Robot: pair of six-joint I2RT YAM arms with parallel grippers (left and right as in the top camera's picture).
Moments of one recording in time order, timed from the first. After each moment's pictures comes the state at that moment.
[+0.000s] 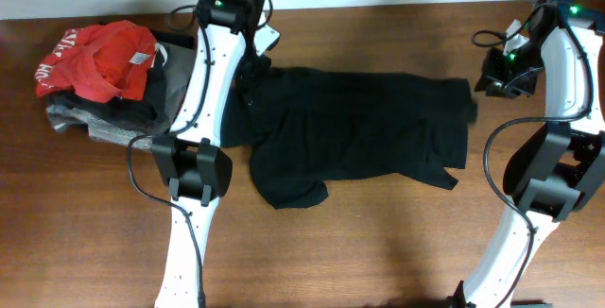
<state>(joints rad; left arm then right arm) -0.27 2.62 2.79 -1.60 -0.10 0.33 -0.33 2.28 2.19 -1.39 -0.23 0.04</state>
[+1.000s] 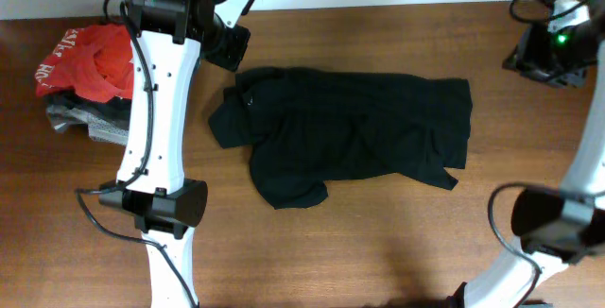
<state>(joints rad) -0.25 2.24 2.78 -1.69 0.00 0.18 -0.33 1.97 2.42 -1.69 -0.28 0.06</state>
